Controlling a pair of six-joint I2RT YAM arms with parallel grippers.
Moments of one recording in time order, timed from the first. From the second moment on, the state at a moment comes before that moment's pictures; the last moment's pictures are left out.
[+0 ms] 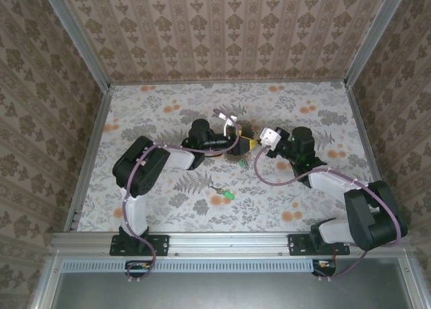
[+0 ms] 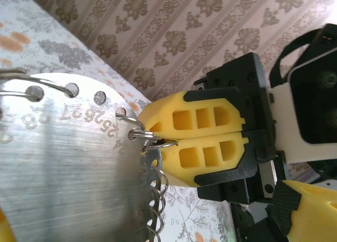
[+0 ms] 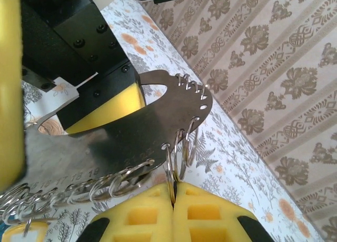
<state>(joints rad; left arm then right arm) -0.70 1.97 0.96 1.00 0.85 -0.71 0.26 1.33 0.53 0.54 -0.39 -0.71</state>
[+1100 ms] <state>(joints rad) -0.67 1.84 1.12 0.26 0.70 -0.77 0.09 1.45 0.62 0.35 -0.49 0.80</state>
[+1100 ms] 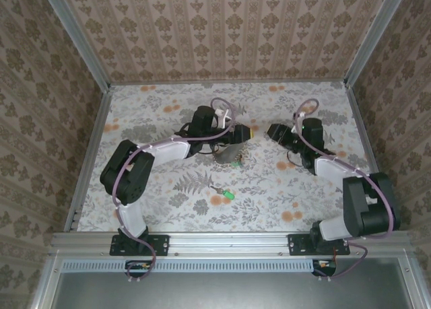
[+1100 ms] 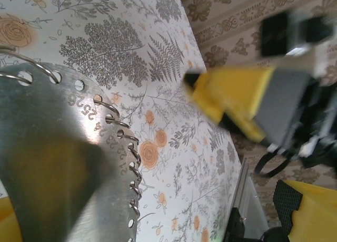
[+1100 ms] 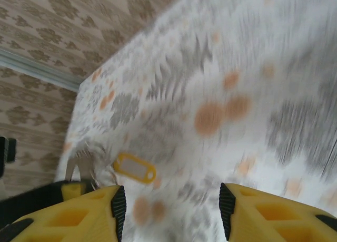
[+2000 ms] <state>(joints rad) -0.67 1.84 1.16 0.26 0.67 -0.86 0.25 1.69 0.69 0.71 -0.74 1.27</state>
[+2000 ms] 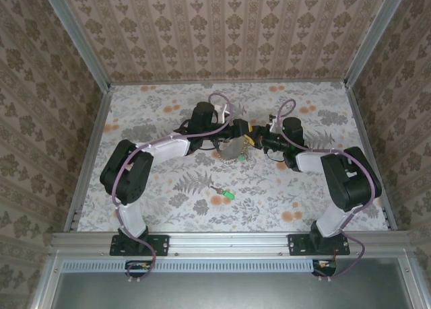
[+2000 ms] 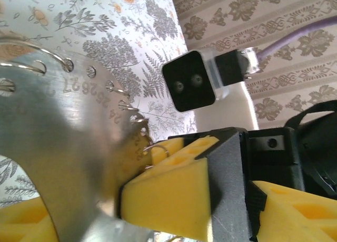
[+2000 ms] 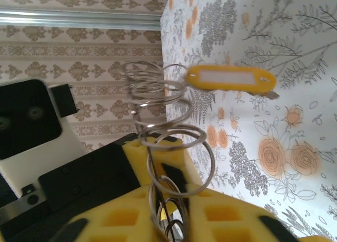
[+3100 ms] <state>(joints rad) -0.71 1.82 1.23 0.12 0.67 -0.85 0.35 1.39 0.78 0.09 -0.32 0.85</state>
